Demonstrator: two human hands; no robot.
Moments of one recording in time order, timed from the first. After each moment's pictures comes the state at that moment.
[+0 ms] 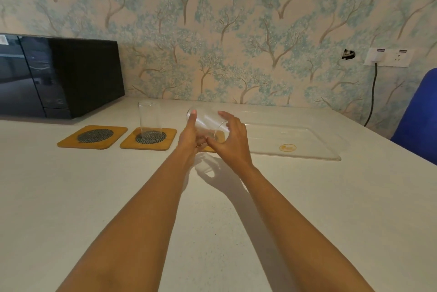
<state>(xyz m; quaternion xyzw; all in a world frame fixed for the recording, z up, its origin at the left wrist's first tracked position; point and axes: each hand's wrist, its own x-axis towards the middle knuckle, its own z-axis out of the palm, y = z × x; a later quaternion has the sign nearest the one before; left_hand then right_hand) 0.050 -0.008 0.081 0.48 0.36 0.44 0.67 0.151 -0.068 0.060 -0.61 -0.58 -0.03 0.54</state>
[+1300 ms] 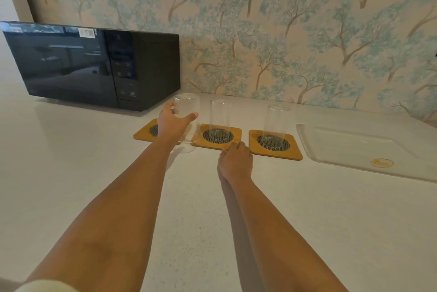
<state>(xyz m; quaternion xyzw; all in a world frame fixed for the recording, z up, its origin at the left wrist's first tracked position) -0.141 0.134 0.079 0.60 0.54 0.50 0.32 -0.006 0.047 0.013 -0.82 -0.53 -0.03 0.22</state>
